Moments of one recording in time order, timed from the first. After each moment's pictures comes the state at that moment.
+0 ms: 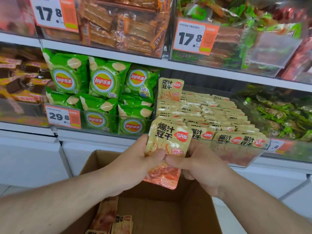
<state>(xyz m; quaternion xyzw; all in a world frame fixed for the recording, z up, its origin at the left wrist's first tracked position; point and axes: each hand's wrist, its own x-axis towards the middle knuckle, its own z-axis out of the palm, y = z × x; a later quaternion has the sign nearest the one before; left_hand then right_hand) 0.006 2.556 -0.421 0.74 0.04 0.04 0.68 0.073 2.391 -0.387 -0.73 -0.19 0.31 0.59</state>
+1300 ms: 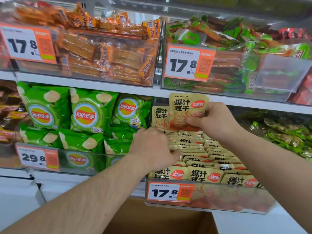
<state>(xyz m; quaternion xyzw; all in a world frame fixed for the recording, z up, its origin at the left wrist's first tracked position) 0.167 2.572 -0.386 0.99 0.04 0.14 -0.02 0.257 2.420 -0.327 -0.84 -0.23 -0.04 0.48</state>
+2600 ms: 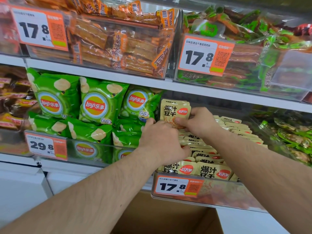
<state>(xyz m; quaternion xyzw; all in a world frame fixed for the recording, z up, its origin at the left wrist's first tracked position) 0.165 2.570 -0.385 0.99 0.04 0.15 -0.01 0.269 2.470 -0.361 -0.88 -0.20 0.00 0.43</state>
